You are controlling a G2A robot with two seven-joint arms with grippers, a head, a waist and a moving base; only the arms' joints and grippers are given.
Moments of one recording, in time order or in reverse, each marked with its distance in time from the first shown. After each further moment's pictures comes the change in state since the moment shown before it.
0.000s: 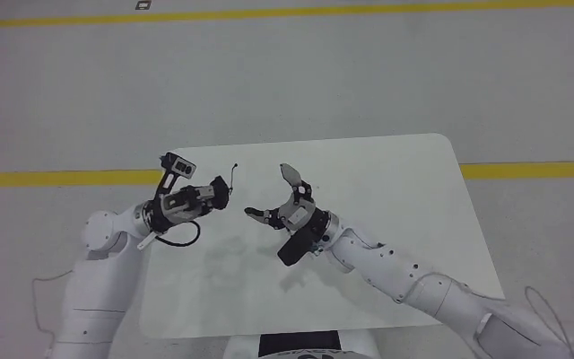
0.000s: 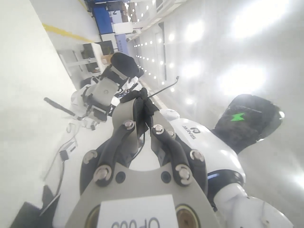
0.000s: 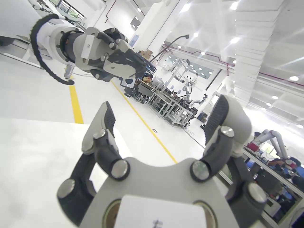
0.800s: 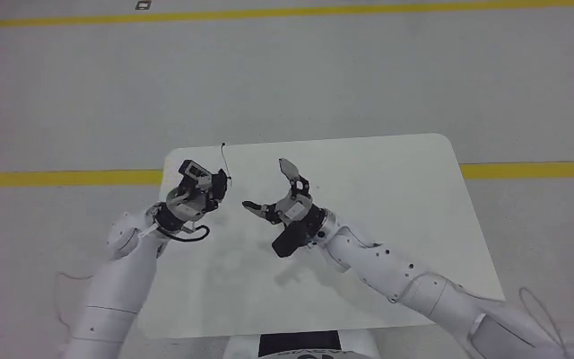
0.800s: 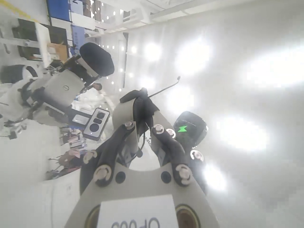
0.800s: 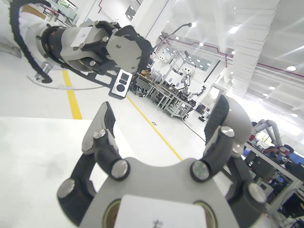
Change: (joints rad) left arm -0.008 -0.017 0.103 0.054 -0.273 0.177 0.063; right arm -0.019 -0.035 0.038 0.008 0.000 0.000 0.050
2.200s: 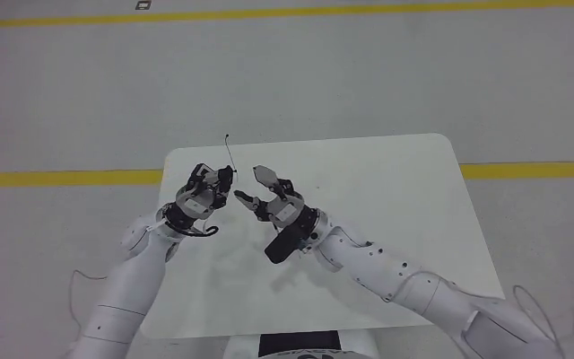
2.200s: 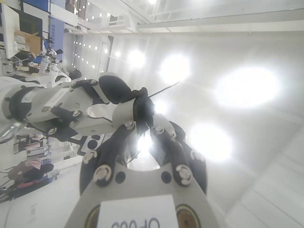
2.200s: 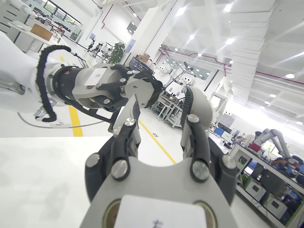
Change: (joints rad) left arm -0.010 -0.011 0.056 0.010 -0.084 0.045 0.077; right arm 0.025 -0.036 -0.029 -0.003 0.000 0.000 -0.034
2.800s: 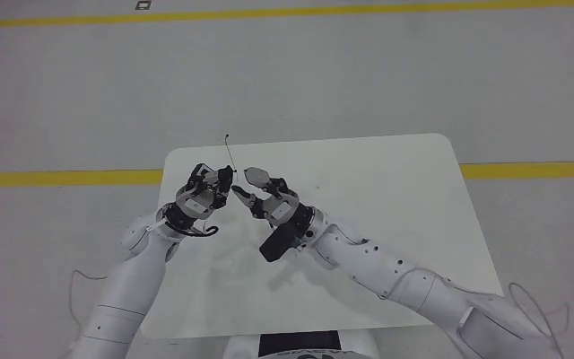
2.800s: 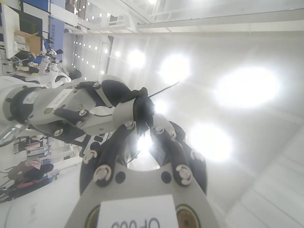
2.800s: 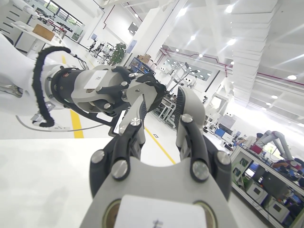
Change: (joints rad) left arm 0.000 0.000 0.000 0.000 0.000 0.000 0.000; right arm 0.022 -0.024 -0.011 0.023 0.000 0.000 0.008
